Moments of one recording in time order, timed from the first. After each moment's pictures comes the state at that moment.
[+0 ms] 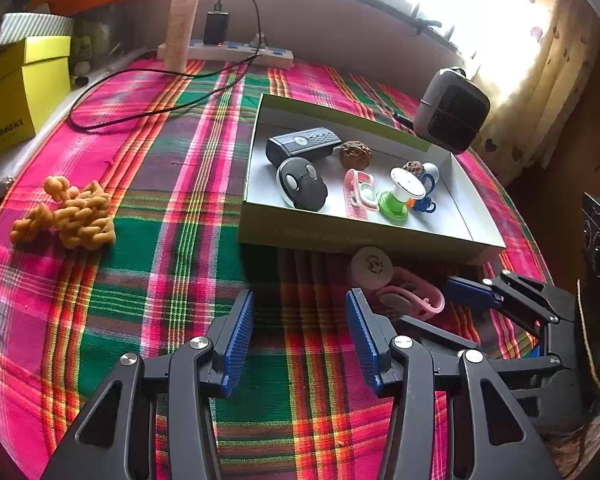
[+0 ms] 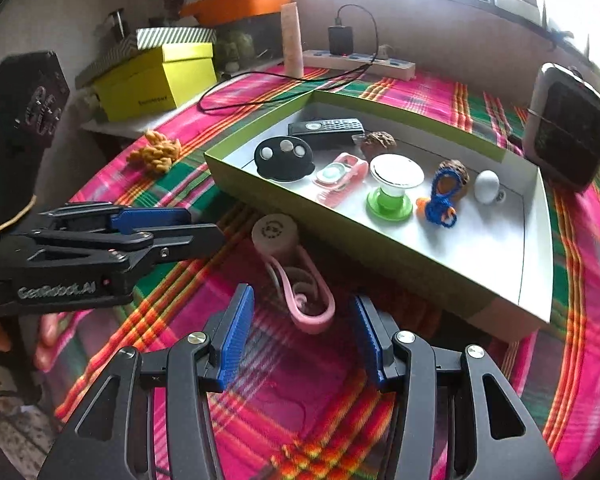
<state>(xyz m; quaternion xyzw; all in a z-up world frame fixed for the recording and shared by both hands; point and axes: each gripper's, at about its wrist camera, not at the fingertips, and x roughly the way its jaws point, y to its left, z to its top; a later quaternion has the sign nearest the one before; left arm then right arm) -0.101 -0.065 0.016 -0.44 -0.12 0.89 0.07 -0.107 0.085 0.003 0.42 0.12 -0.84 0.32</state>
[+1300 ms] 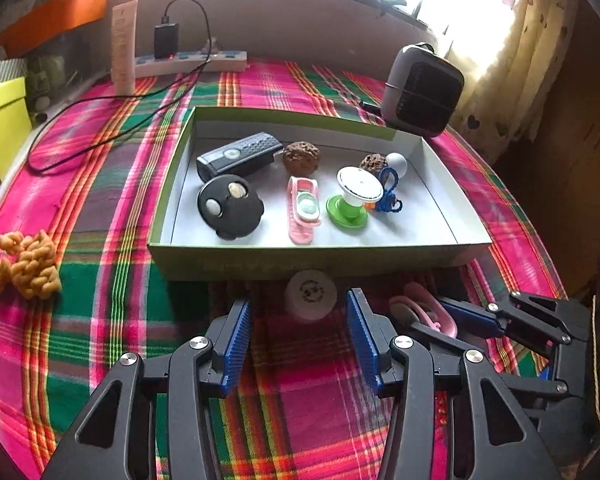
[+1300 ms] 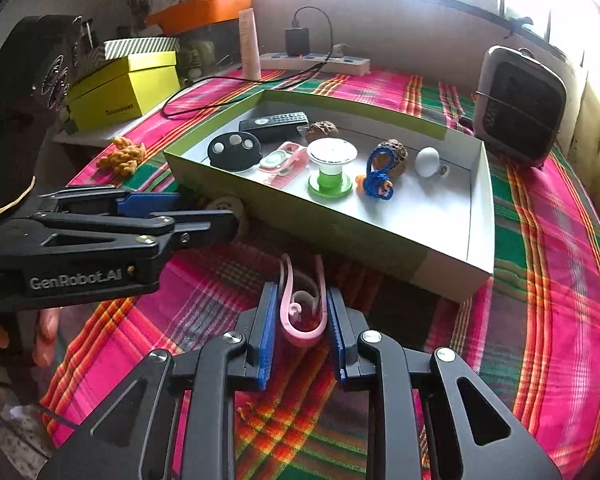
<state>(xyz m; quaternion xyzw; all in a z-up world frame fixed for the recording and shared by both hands) -0.123 -0.023 0.021 -0.44 -0.07 0.89 0.10 -0.097 0.120 0.006 0.41 0.10 -0.87 0.26</state>
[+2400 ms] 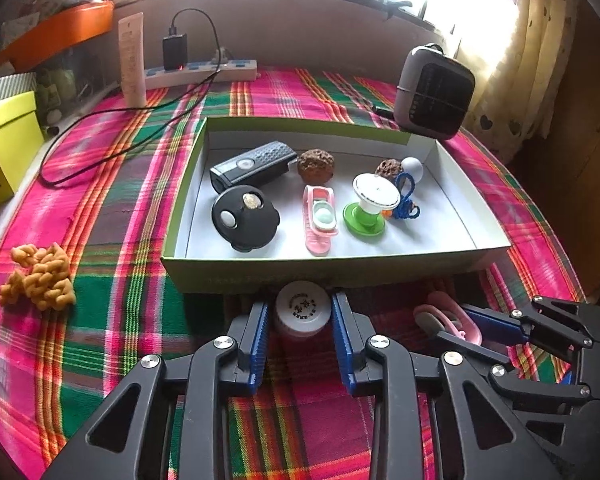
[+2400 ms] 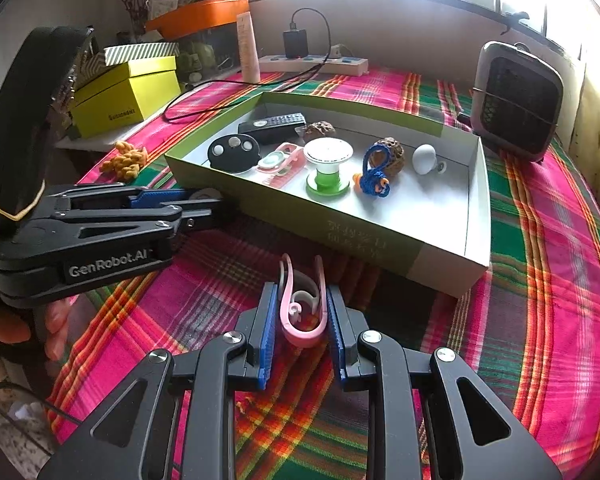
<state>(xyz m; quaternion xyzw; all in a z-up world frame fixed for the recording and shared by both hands) -0.124 -0.022 0.022 -0.43 -0.04 0.90 0.08 -0.098 0.125 0.009 0.41 0.08 -0.87 0.27</state>
